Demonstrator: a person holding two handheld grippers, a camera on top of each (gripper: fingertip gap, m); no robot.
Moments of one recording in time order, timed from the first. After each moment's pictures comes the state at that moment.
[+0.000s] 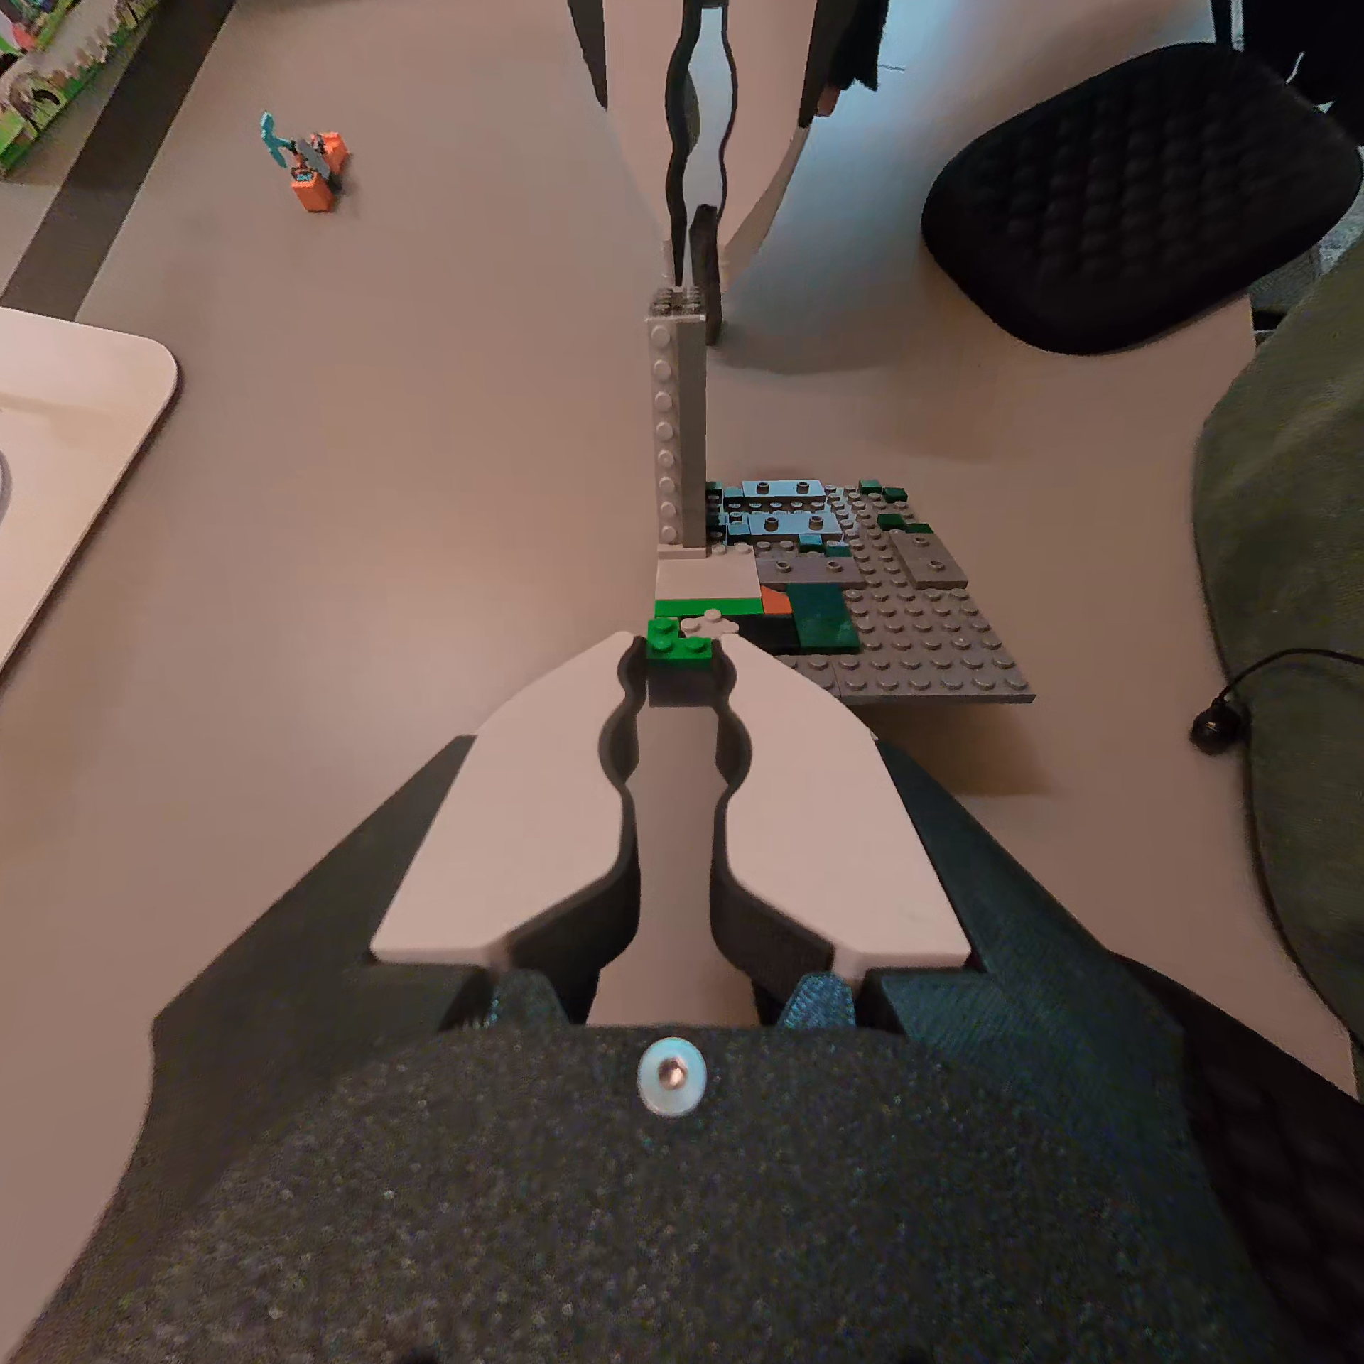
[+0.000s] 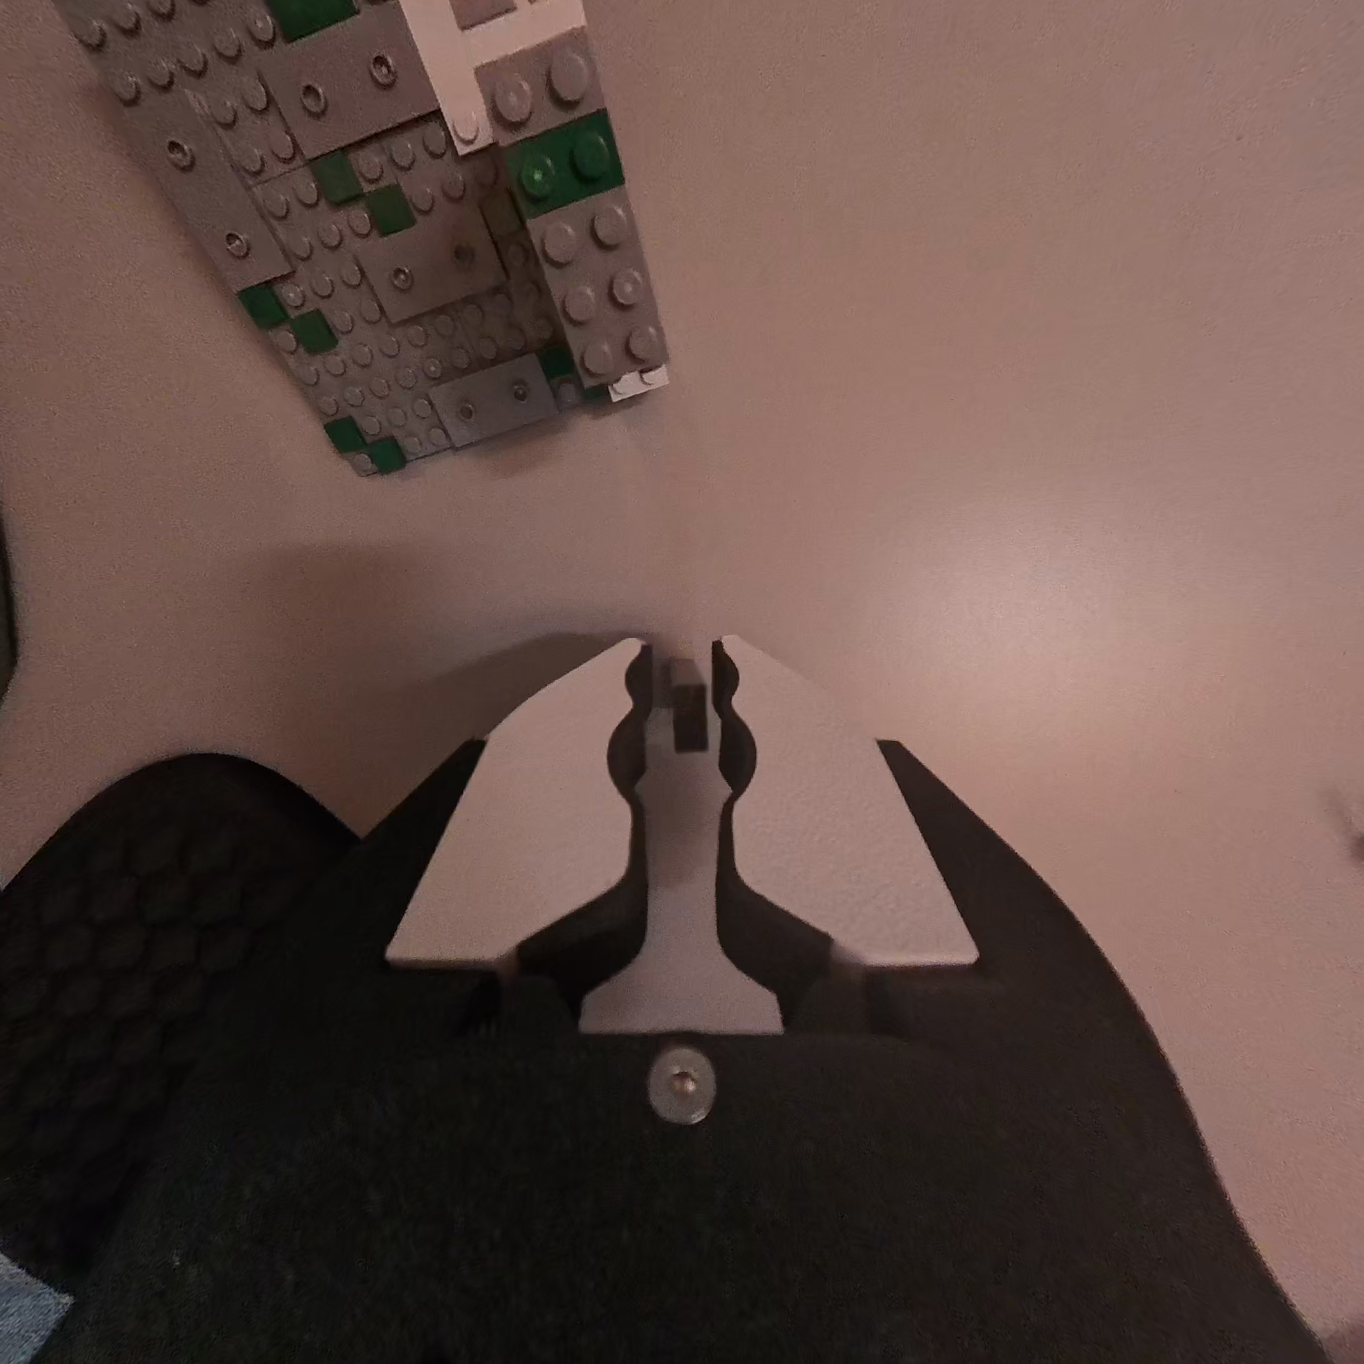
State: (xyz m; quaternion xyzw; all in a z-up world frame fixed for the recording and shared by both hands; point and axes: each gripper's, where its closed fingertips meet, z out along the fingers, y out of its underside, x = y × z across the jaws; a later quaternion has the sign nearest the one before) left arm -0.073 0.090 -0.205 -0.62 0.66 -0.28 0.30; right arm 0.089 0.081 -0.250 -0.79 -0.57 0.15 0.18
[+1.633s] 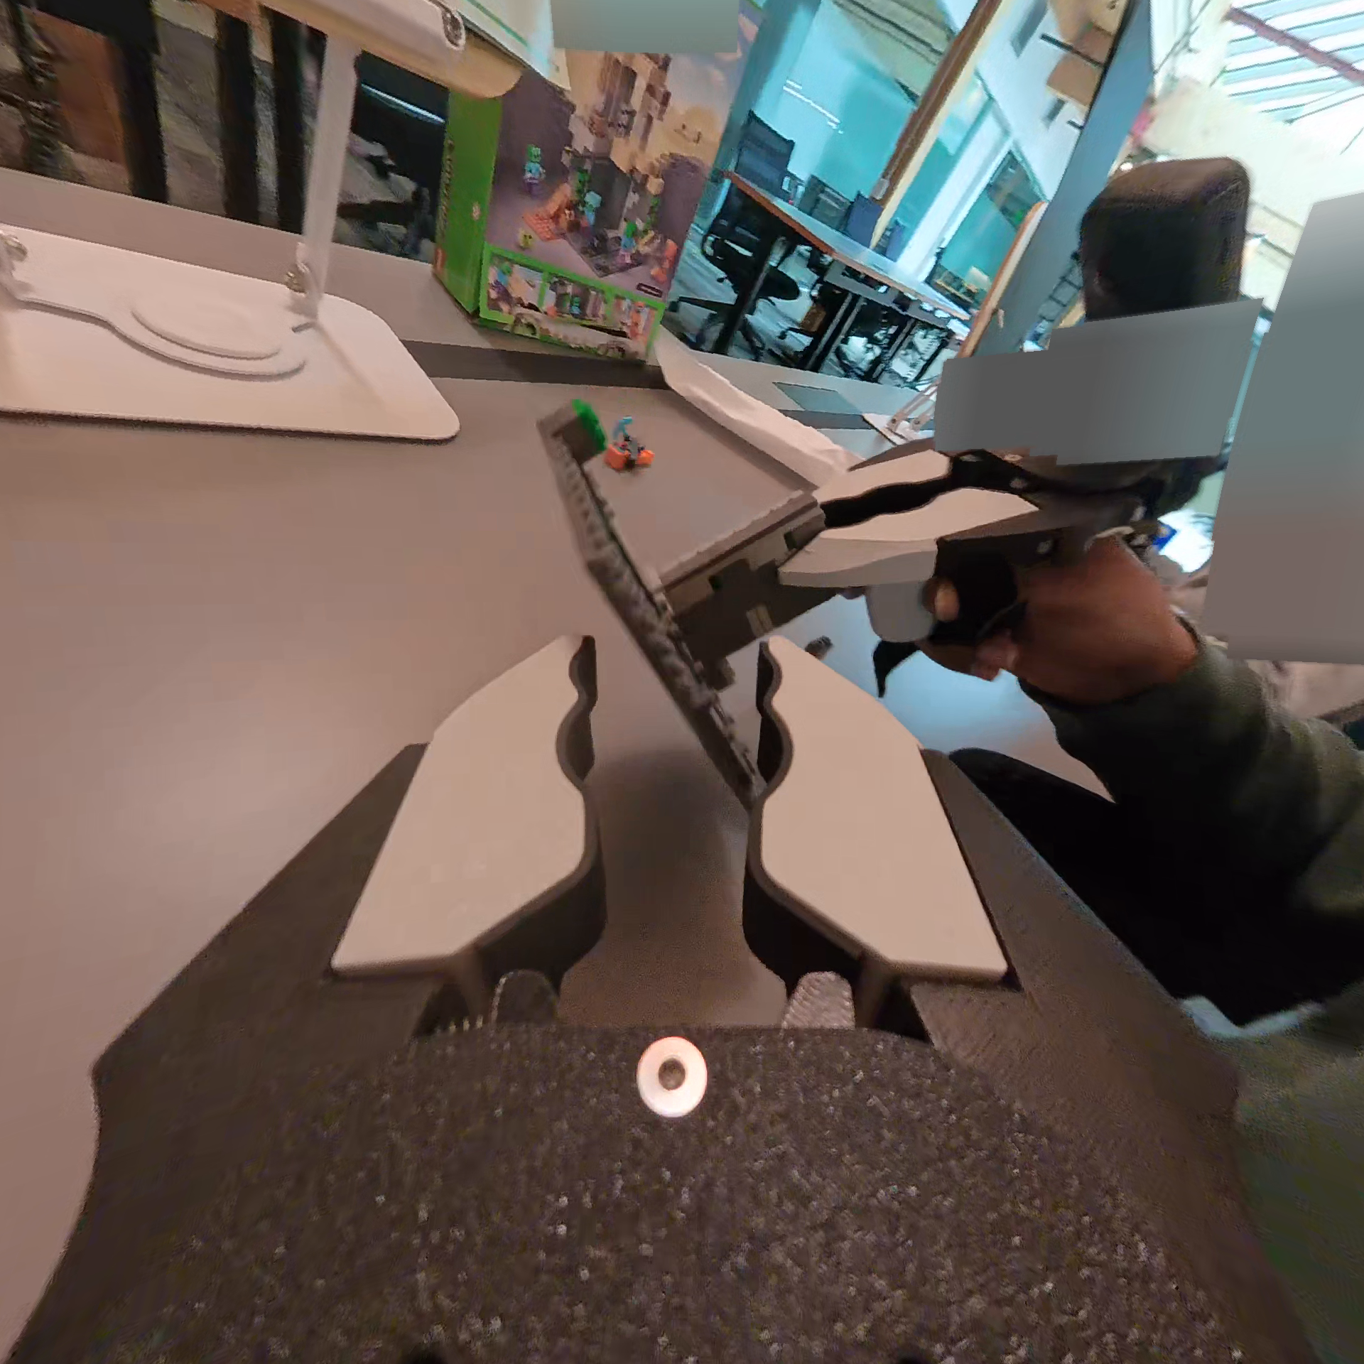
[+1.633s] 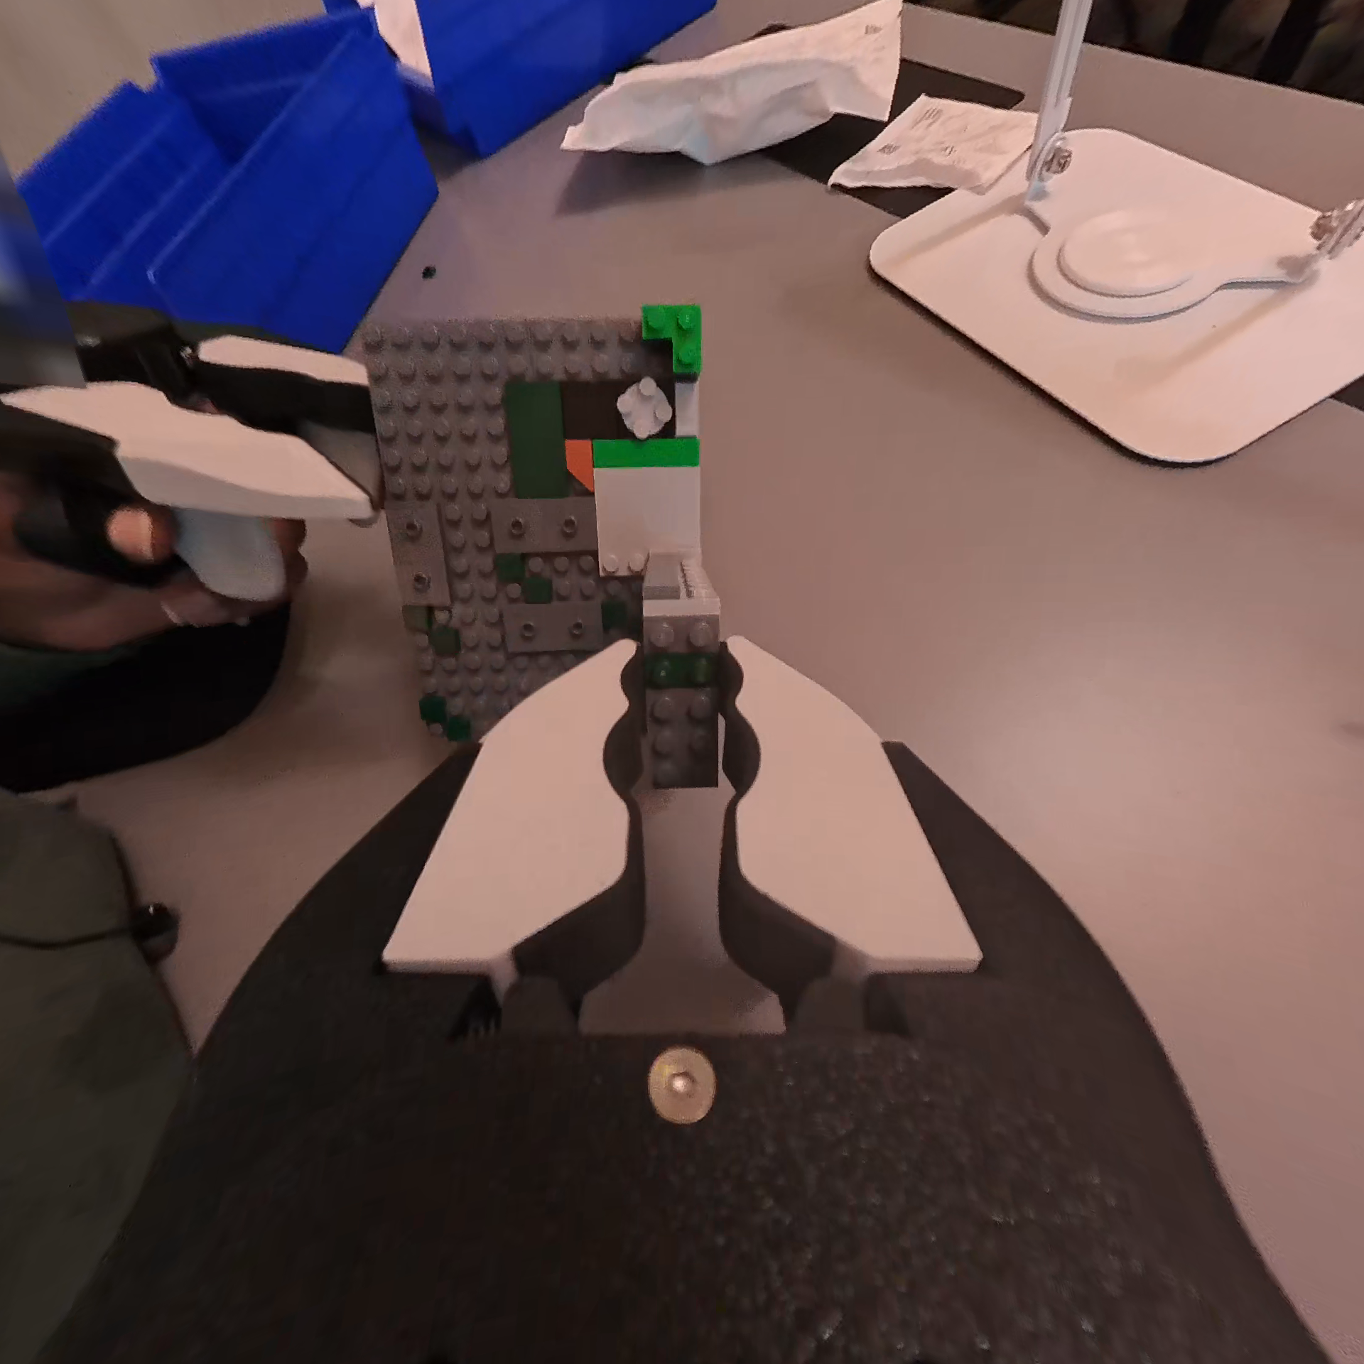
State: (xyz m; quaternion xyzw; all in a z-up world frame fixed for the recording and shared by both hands) left arm -0.049 0.109 -0.169 -0.73 0.25 -0.45 0.45; right arm 0.040 0.119 -0.185 -0.83 -0.27 0.26 0.41
